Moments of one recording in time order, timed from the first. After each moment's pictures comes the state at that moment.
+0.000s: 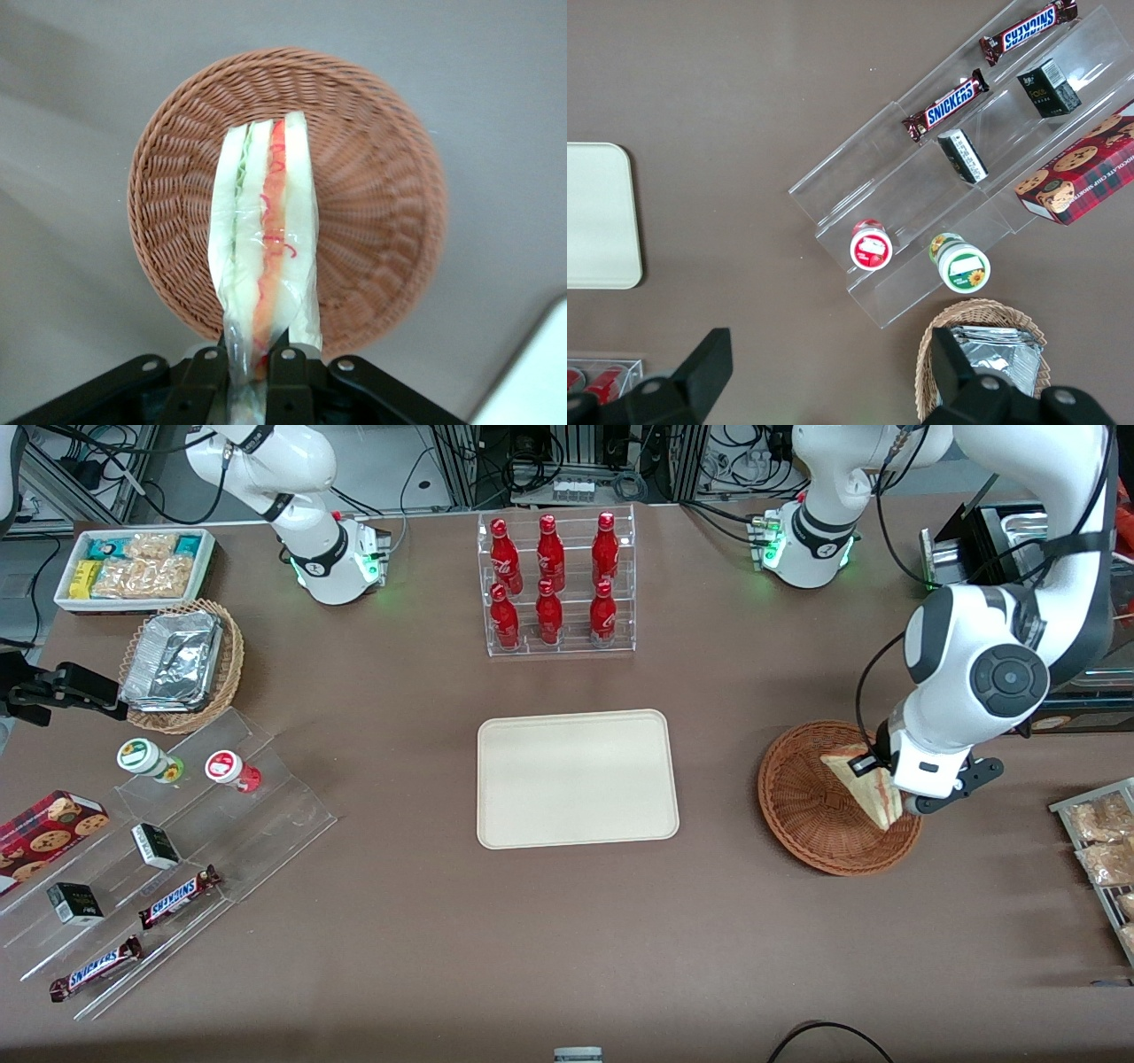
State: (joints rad) arm -0.19 0.17 0.01 -1.89 0.08 1.92 -0.64
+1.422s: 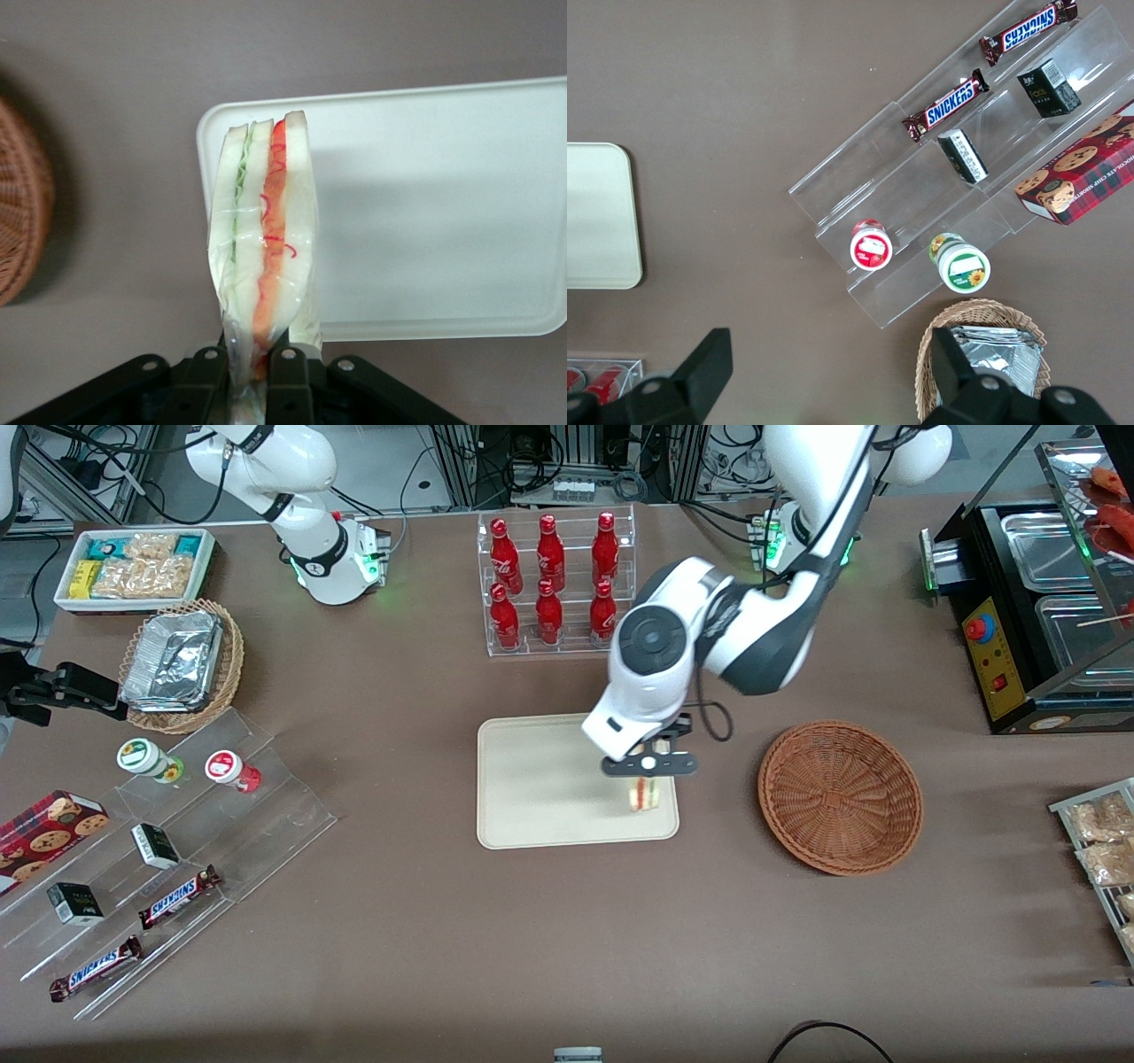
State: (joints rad) arm -0.68 0.50 -0.01 -1.47 -0.02 1.85 -0.66
